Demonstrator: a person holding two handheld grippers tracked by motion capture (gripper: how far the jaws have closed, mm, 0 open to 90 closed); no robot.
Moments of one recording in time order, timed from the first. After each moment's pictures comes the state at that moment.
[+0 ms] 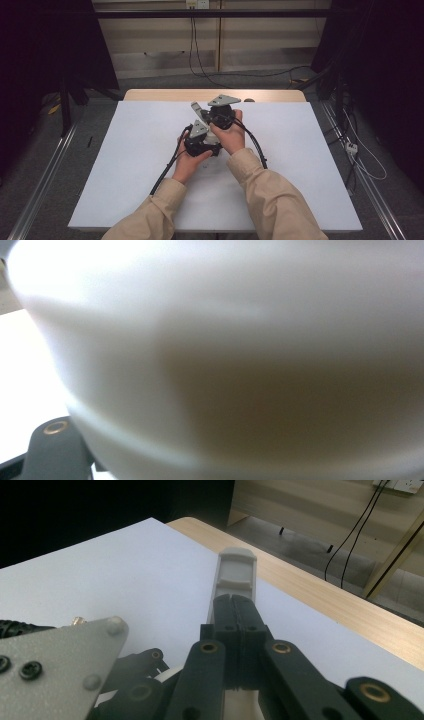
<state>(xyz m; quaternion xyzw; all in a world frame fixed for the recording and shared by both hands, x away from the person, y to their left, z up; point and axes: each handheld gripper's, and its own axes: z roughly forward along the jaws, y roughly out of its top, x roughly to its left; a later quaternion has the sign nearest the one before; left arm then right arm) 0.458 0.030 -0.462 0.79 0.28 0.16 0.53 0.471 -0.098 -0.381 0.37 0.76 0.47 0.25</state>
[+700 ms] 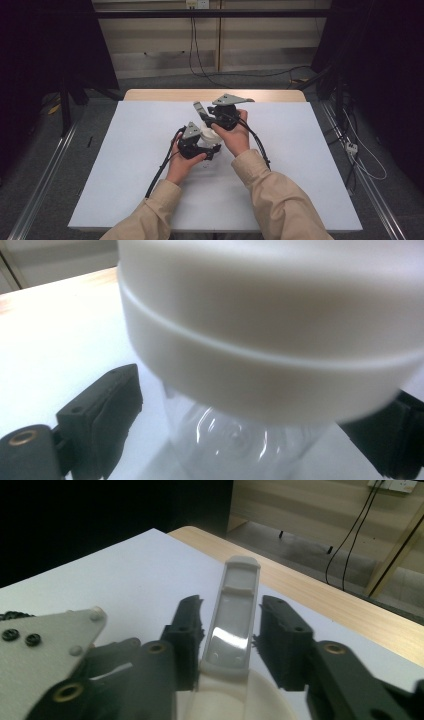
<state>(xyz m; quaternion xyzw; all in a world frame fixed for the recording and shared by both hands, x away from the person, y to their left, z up) 0.449 0.055 -0.457 0.79 0.28 0.13 0.52 0.459 -0.107 -0.369 0.39 0.75 0.48 0.24</state>
